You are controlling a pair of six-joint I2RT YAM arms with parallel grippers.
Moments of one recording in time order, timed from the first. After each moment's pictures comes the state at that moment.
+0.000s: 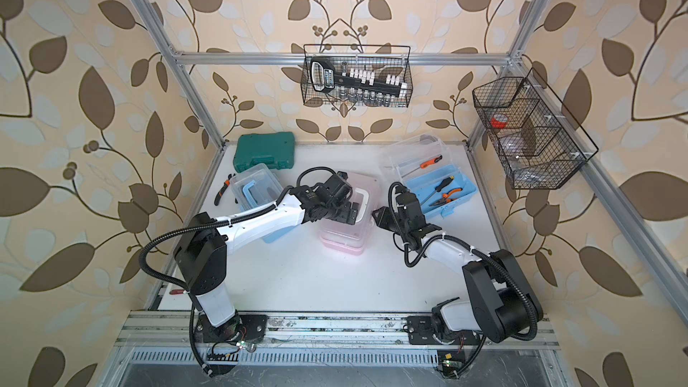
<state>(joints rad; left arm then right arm) -0.82 1.78 1.41 -0.64 -0.16 -0.49 0.35 1.38 0.59 0.15 -0.22 0.71</state>
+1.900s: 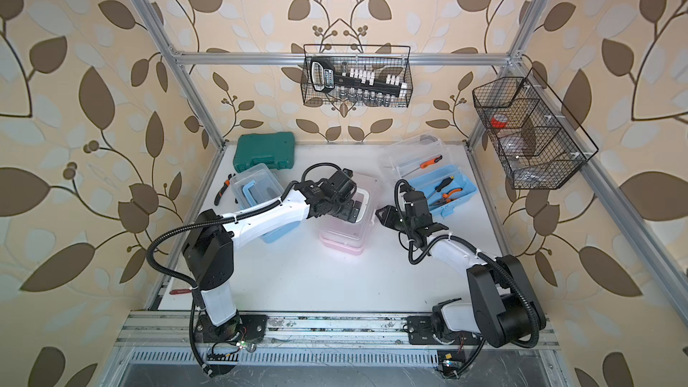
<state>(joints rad) -0.82 1.83 1.50 -0.69 -0.19 -0.41 0.29 1.35 0.59 0.10 -0.32 0.67</state>
